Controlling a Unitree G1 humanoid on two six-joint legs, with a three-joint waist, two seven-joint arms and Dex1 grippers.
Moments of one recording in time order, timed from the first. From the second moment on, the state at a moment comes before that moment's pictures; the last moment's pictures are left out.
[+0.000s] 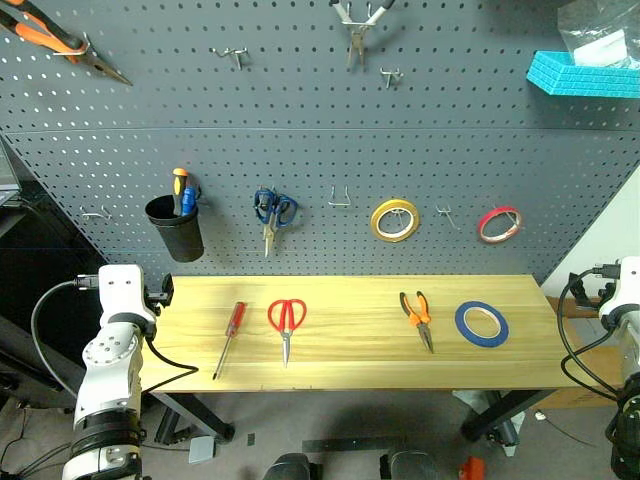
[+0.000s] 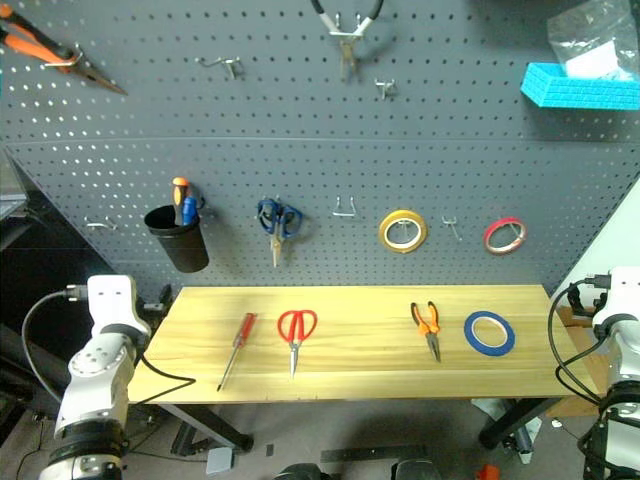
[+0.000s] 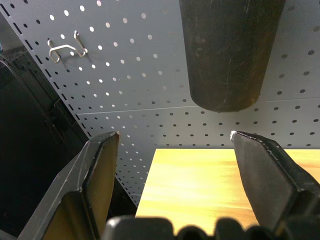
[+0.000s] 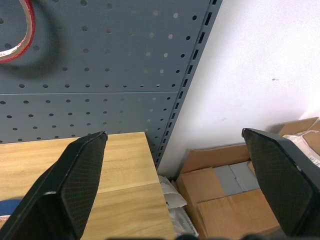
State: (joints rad) left arm -0.21 0.51 0.36 0.43 -0.11 0.05 -0.17; right arm -0.46 -0.74 -0.37 1.00 0.15 -0.09 0.32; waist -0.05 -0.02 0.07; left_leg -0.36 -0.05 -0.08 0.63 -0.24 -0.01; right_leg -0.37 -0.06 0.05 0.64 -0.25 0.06
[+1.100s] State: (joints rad) left arm -0.25 0.40 -0.04 -0.12 -0.22 0.60 -0.49; right arm -0.25 -0.61 -0.10 0.29 0.18 0.46 0.55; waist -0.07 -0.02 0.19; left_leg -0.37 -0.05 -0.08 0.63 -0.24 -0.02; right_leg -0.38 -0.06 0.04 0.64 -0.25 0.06
